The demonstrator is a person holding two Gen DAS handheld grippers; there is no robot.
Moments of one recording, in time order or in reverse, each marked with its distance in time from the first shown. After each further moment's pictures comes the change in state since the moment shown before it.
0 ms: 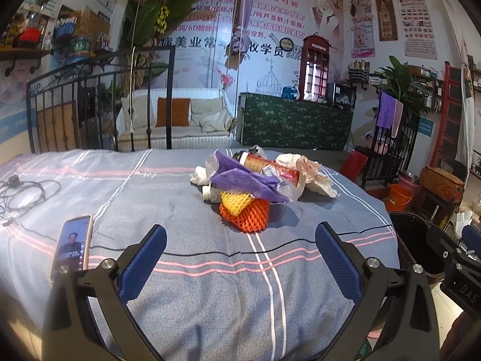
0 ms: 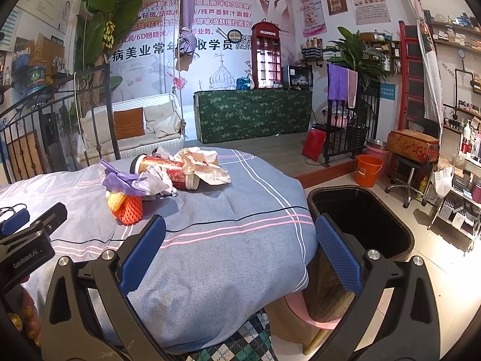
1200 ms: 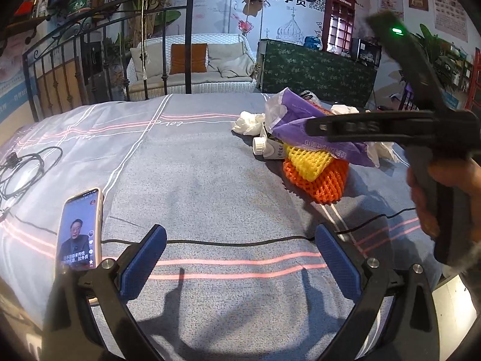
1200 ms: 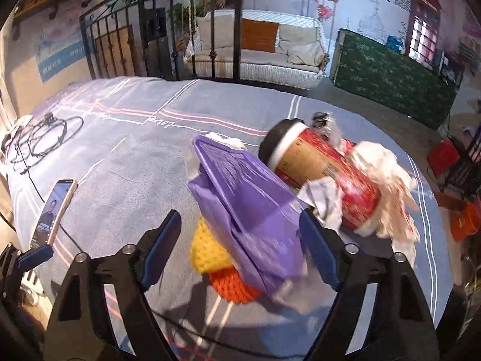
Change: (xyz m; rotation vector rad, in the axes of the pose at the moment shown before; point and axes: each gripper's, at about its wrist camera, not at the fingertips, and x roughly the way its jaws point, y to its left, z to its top) left arm 0.069 0.080 0.012 -0.023 0.279 0.062; right arm 0.226 0.219 0.067 -0.456 0.411 0.514
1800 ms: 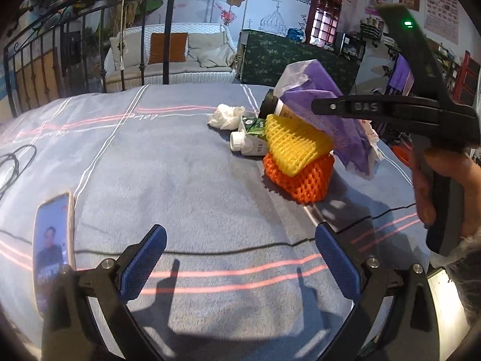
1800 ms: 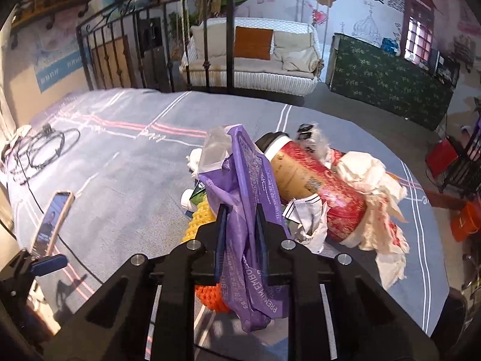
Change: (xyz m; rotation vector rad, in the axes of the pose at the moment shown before) left arm 0.017 -0.005 0.016 0.010 0.049 -0.118; right arm -0.025 -0.029 0.004 0.064 -0.055 0.012
